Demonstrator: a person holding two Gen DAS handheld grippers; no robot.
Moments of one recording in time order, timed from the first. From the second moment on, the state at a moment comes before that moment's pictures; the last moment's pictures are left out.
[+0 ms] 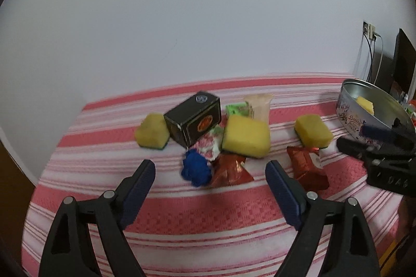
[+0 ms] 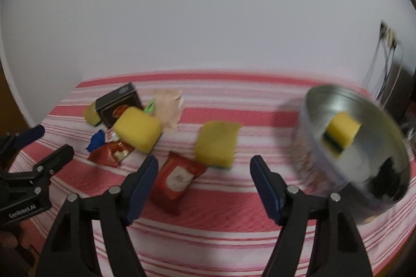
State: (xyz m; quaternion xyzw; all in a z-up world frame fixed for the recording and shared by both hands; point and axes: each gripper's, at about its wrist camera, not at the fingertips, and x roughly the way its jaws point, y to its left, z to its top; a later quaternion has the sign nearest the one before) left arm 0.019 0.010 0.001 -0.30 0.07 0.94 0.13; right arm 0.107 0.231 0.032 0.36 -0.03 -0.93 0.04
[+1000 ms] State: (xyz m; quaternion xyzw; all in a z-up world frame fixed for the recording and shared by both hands) left arm -0.063 0.098 -0.021 -0.36 0.12 0.91 0.16; right arm 0.107 0.247 0.029 0.36 -0.02 -0.93 0.01
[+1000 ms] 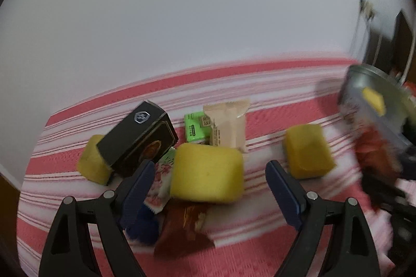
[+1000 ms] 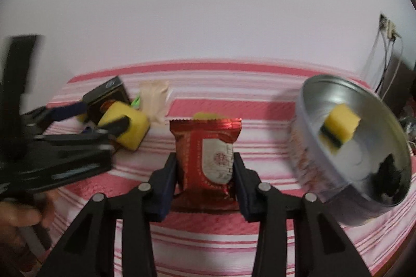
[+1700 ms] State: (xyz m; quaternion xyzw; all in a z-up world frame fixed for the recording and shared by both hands) left arm -0.037 0.076 -0.008 -0.32 0.07 0.93 0.16; right arm 0.110 0.242 0.030 0.36 -0.01 -0.93 0.01
